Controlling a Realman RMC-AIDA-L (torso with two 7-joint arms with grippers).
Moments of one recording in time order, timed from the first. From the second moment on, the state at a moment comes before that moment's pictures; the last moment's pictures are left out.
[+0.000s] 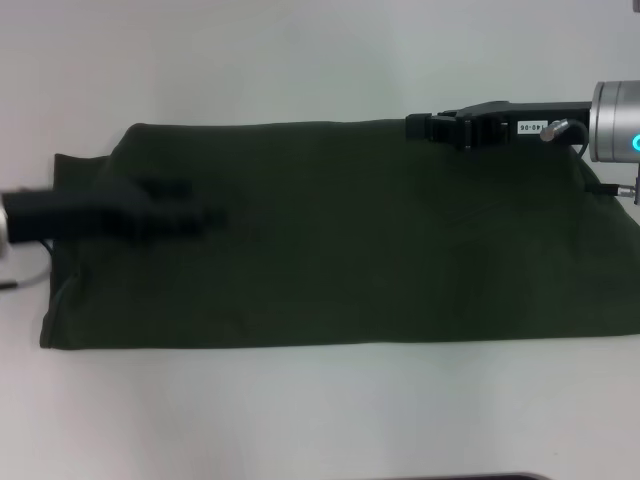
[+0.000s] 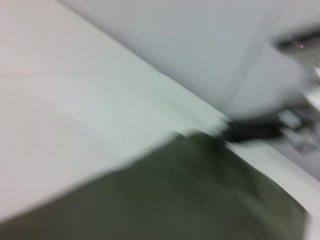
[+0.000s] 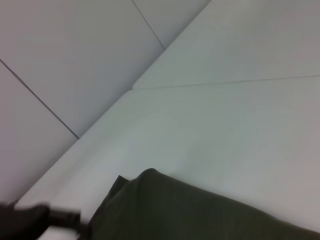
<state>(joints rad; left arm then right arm) -0.51 -2.12 0.54 0.74 2.21 1.63 -1.67 0.58 2.04 -0.94 -0.61 -1.88 -1.30 1.89</state>
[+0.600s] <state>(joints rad) -0.53 -2.06 0.48 0.79 2.36 1.56 -2.07 0.57 2.00 -0.92 -0.61 -1.88 -1.36 1.89</state>
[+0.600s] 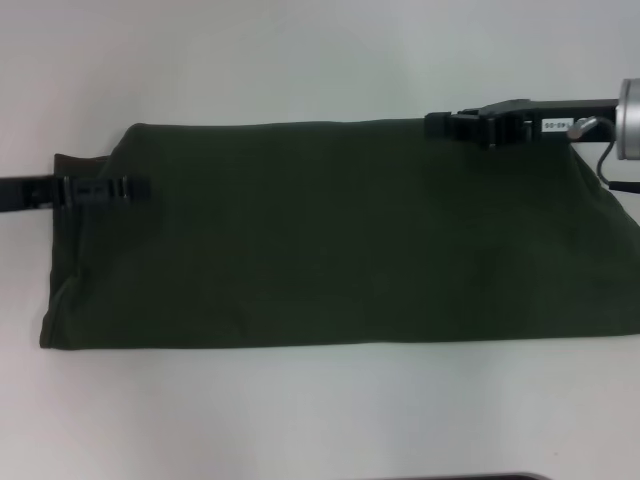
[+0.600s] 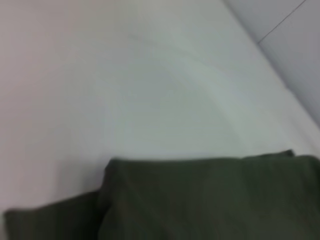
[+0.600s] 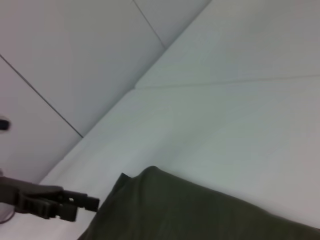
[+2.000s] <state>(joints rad) -0.53 -2.04 0.43 0.82 2.54 1.46 -2.20 0.56 1.98 -0.90 -0.61 -1.88 -1.38 1.88</state>
